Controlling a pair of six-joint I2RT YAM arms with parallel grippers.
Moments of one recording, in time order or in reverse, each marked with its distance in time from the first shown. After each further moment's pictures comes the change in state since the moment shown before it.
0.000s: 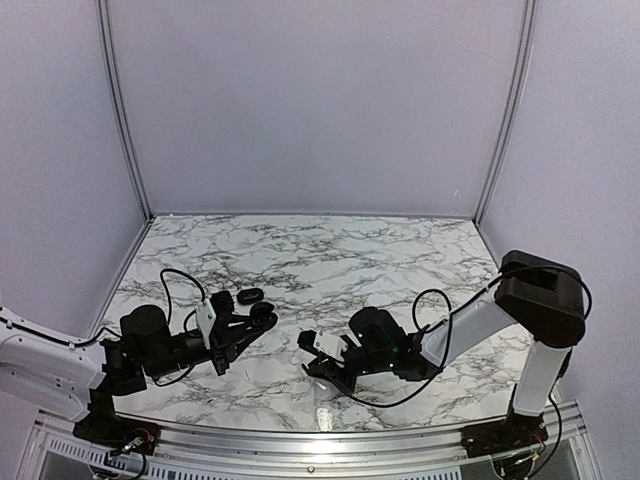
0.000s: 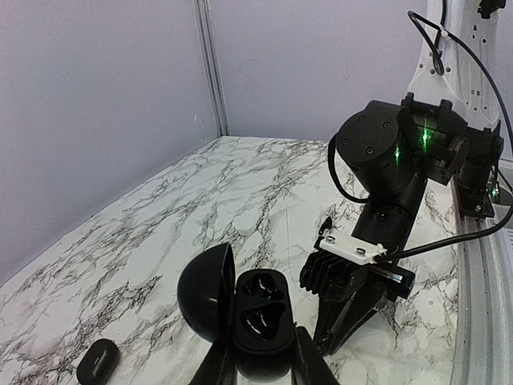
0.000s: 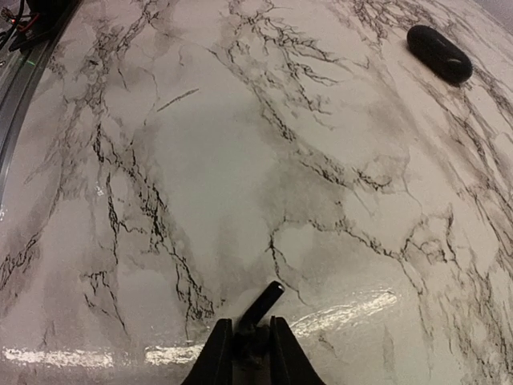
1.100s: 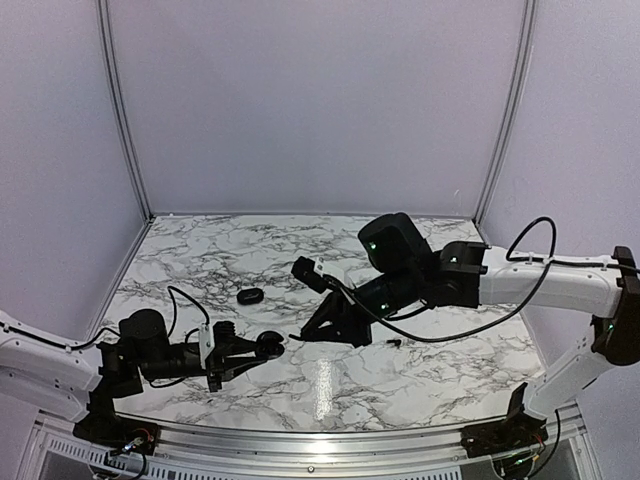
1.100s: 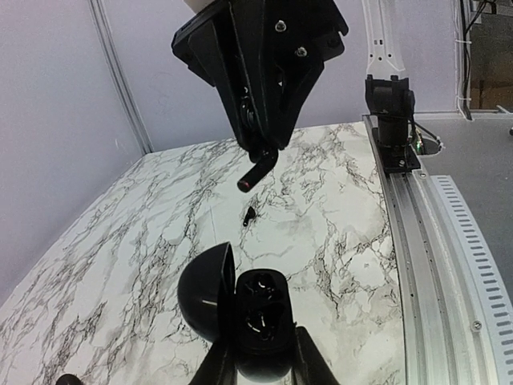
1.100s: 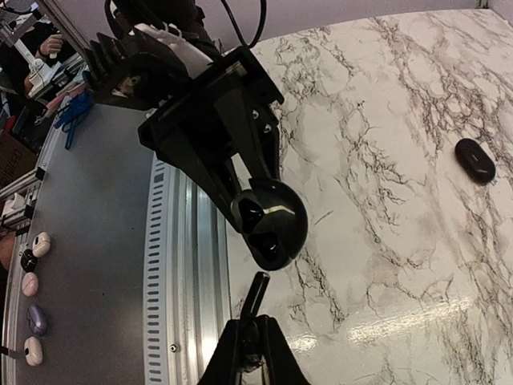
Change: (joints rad) left arm 0.000 -0.030 -0.031 -0.043 0.269 0.136; right arm 0.005 -0.388 0.463 -0.880 -0.293 0.163
